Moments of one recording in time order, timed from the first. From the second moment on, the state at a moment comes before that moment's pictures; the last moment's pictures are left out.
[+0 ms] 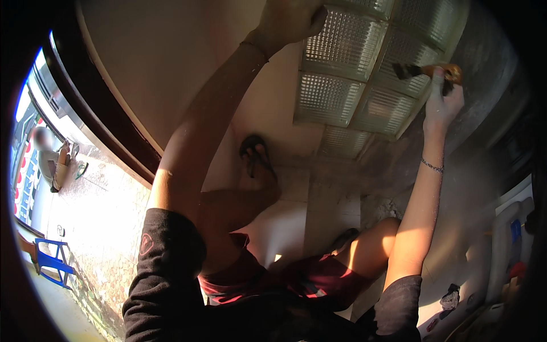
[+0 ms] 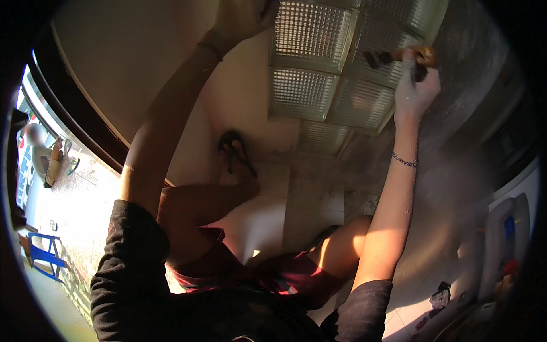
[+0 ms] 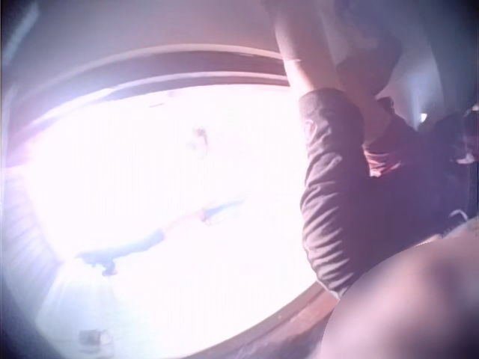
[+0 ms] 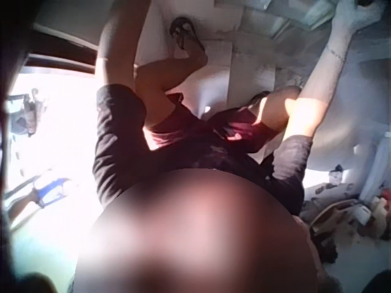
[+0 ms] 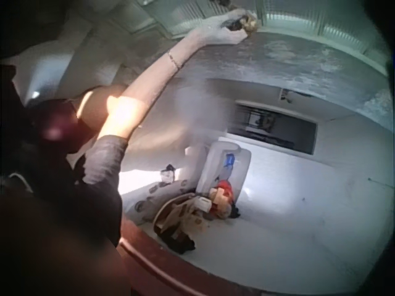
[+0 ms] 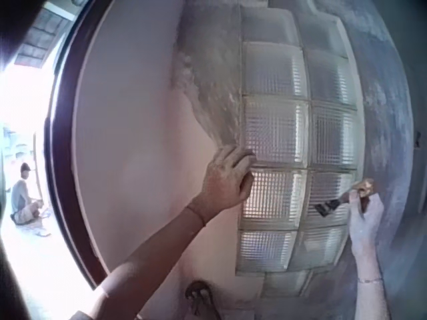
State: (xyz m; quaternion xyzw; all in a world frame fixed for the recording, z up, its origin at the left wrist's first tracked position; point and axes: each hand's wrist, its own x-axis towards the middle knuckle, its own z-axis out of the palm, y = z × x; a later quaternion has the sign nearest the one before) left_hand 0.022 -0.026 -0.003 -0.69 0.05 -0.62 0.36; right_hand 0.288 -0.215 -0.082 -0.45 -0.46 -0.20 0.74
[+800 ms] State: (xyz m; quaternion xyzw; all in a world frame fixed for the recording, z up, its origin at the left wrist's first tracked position) left_hand 0.014 0.000 -0.008 -0.78 -0.12 -0.61 -0.02; right_hand 0.144 -0.097 0.051 -0.34 -0.73 -0.30 0.52
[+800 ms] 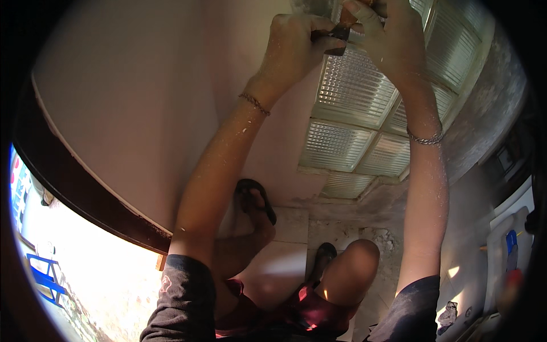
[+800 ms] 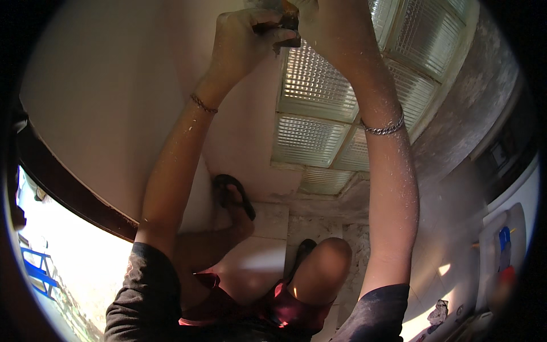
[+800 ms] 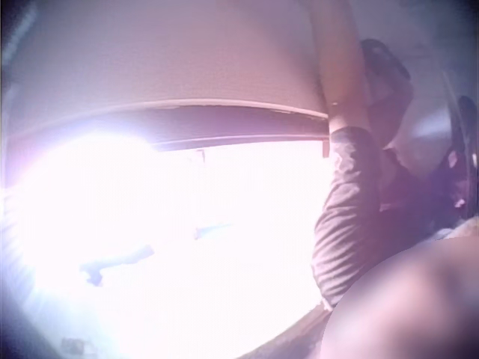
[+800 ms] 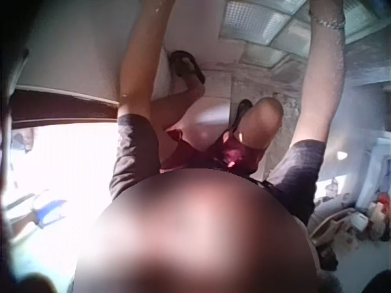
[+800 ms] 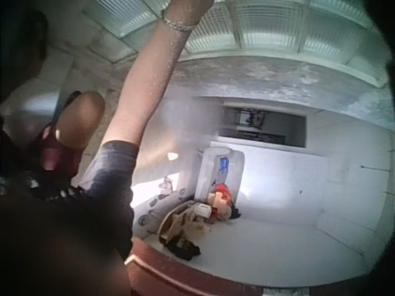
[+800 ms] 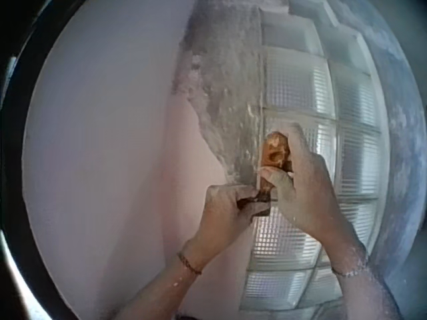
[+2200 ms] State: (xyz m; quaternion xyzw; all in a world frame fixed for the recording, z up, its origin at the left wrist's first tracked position) left_hand 0.007 -0.015 0.016 -0.83 -0.08 -0.54 0.03; right_hand 0.154 -0.105 0.041 -0.36 -0.70 -0.32 0.53
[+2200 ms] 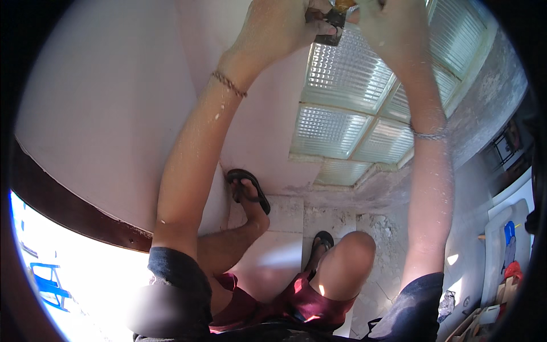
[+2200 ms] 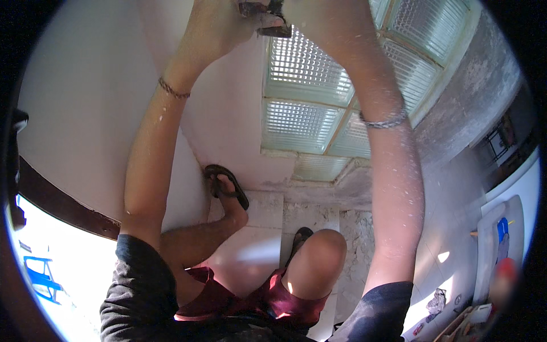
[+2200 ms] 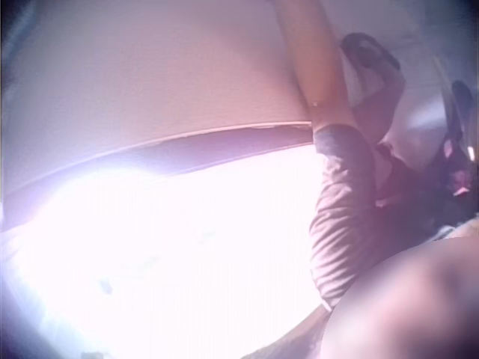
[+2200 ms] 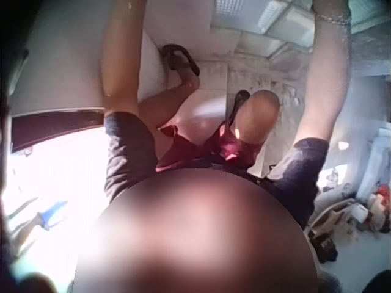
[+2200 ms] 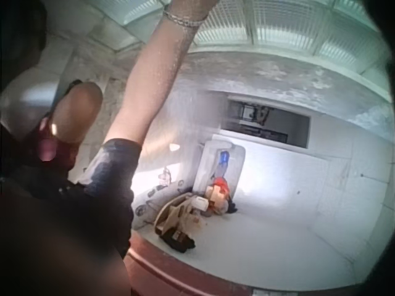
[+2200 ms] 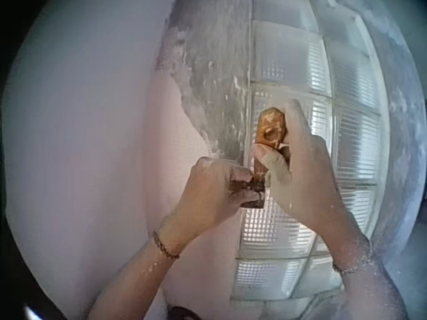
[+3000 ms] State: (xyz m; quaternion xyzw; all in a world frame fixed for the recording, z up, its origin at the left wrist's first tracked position) left_hand -0.014 0.034 -0.051 -0.70 -0.17 -0.69 0.07; right_hand 0.154 -0.094 0.030 -0.30 -0.68 -0.15 0.65
